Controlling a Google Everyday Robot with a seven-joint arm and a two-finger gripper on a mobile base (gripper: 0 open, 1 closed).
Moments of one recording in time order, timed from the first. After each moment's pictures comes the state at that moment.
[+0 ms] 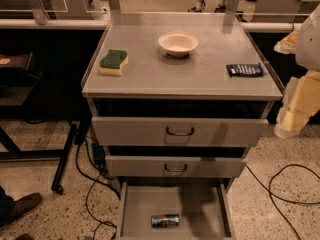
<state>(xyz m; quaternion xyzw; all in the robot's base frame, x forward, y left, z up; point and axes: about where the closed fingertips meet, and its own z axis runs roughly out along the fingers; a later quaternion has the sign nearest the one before) 0.438 -0.216 0.978 -0.60 0.78 -0.04 0.16</state>
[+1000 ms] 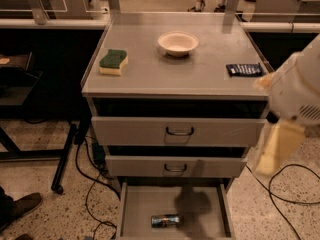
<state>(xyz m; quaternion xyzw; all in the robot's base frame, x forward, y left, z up) 0.409 -0.188 0.918 -0.62 0.77 -0.01 0.16</state>
